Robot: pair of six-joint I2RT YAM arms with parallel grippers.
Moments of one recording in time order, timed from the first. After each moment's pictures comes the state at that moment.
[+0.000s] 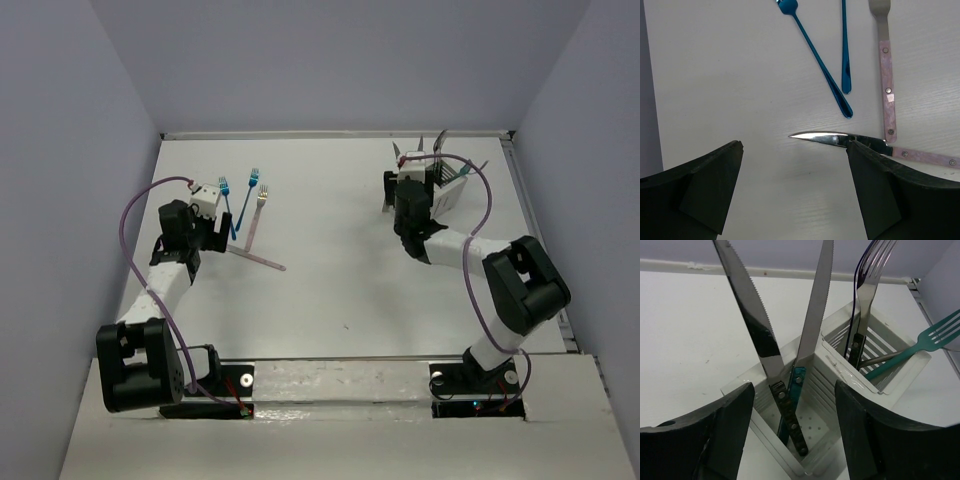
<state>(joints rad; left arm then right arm) 0.11 1.19 0.61 0.03 0.14 0.33 0.50 1.68 0.88 0.63 0.71 -0.06</state>
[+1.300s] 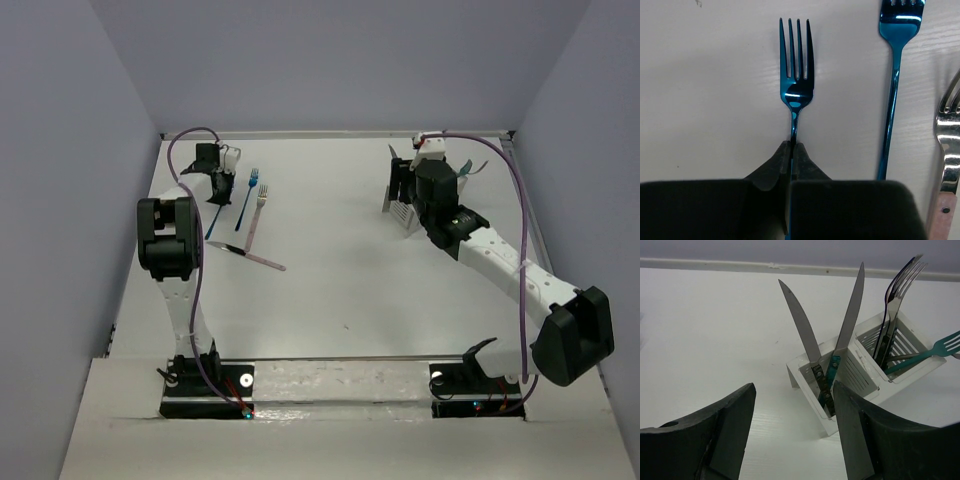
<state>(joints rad) 0.02 2.10 1.49 -0.34 0.01 0.25 0.51 1.34 1.06 0.00 0.43 0.14</state>
